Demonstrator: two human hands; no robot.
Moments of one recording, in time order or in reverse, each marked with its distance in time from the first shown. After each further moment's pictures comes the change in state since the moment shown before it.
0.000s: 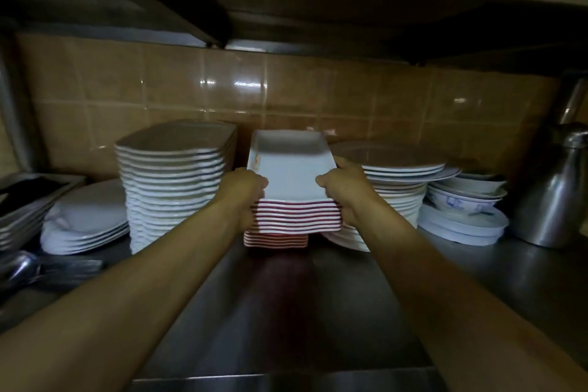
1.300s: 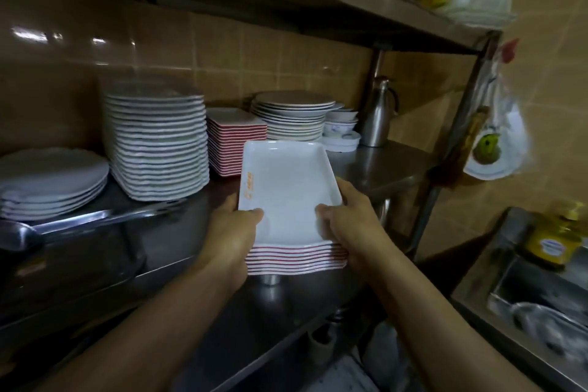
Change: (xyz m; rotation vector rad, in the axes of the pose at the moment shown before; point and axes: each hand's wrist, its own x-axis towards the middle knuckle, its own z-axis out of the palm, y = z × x) left_hand -0.172 -0.036 -0.209 -0.028 -0.524 -0.180; right_hand -0.311 0.020 0.110 -0.148 0.492 0.104
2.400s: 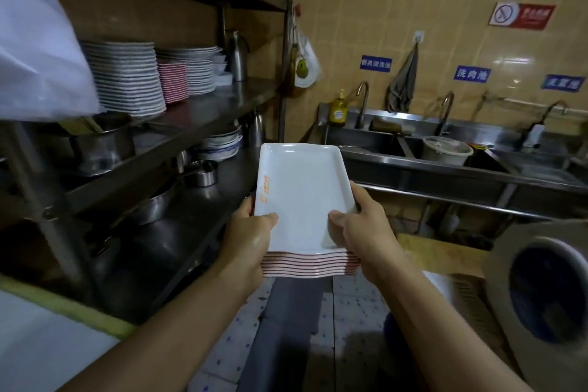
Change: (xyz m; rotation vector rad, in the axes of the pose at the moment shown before) left_hand -0.364 -0.001 -0.393 0.152 -0.672 -0.207; right_hand -0.596 -0.043 0.232 -0.042 0.700 0.216
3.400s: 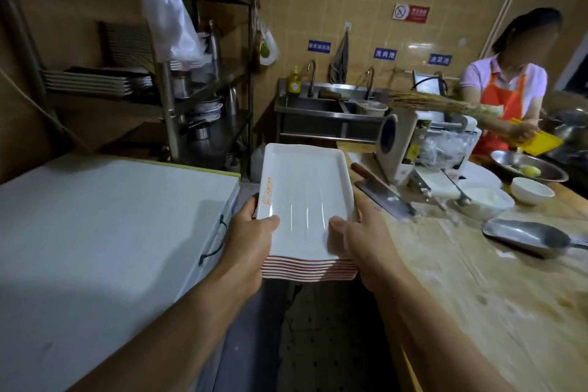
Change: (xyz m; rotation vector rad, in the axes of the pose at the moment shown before) left_hand -0.526 -0.026 -0.270 0.029 -0.229 -0.027; right_hand -0.620 -0.029 0.037 -0.045 0.229 0.051
